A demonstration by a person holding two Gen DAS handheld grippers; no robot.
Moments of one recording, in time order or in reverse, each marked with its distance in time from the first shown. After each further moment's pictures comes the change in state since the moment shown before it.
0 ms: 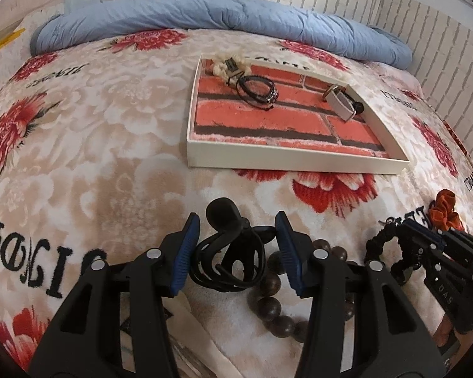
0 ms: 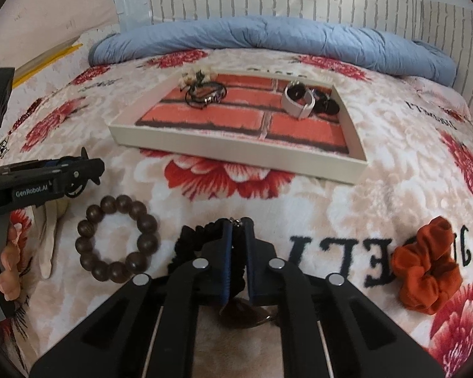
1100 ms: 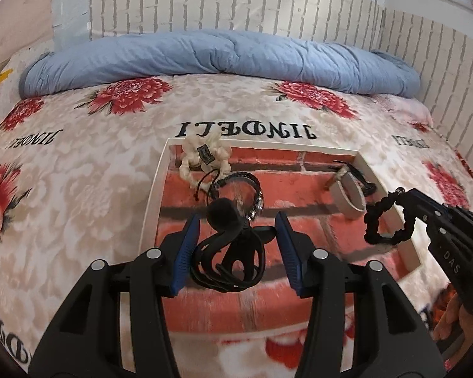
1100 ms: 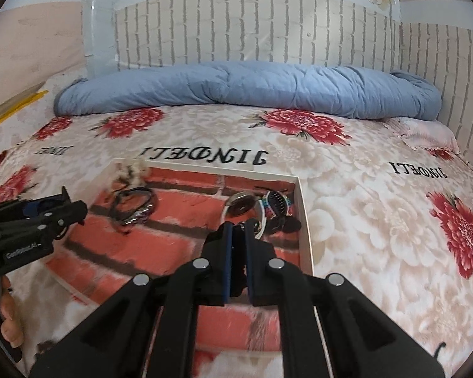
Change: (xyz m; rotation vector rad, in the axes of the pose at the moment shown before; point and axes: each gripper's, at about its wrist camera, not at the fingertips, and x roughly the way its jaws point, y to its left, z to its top) left arm 0.063 -0.041 0.127 0.032 -0.136 0.043; right arm 0.065 -0.066 0.132 0.052 -0.181 -0.109
